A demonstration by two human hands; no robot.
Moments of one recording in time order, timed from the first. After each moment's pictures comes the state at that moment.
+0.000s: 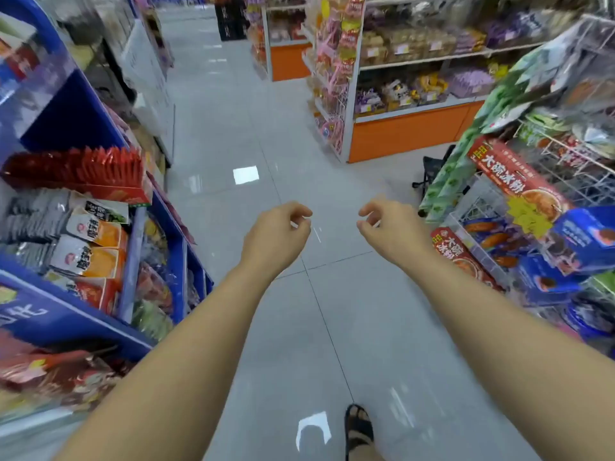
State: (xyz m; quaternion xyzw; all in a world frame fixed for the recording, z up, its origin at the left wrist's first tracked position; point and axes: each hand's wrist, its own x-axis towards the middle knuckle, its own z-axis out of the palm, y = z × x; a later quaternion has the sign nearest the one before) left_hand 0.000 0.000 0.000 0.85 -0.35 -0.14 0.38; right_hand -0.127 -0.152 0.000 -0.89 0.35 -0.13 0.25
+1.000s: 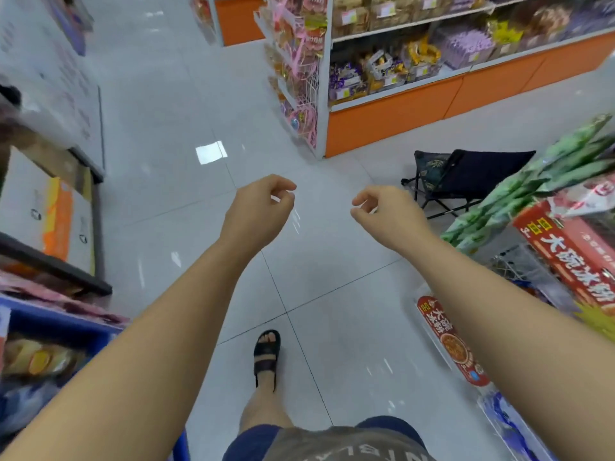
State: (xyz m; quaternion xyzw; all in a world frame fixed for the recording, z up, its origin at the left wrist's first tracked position) left_hand 0.262 -0.318 -0.023 0.84 -0.36 -0.18 0.37; right_hand 0.105 -0.454 -0.035 -0.86 0.41 -0.09 0.28
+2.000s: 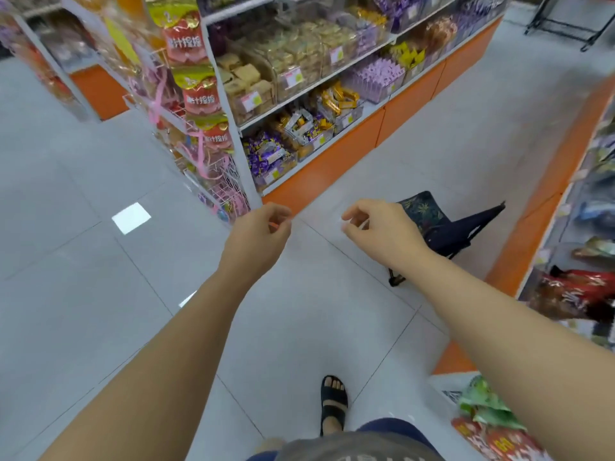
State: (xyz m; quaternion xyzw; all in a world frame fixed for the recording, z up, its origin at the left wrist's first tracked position) left_hand 0.501 -0.776 -0.024 0.76 -0.51 -0.24 0.32; right_hand 0.316 -0.848 -0.017 -0.78 0.53 -0.14 0.29
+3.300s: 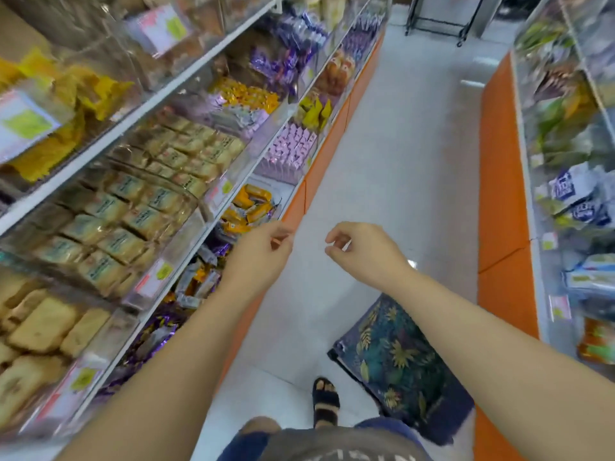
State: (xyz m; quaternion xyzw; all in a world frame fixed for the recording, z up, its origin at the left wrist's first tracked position) left_hand 0.506 -1.470 -0.037 0.63 -0.65 -0.34 0.24; right_hand 0.324 -1.472 -0.040 -0.69 0.65 -0.16 0.29
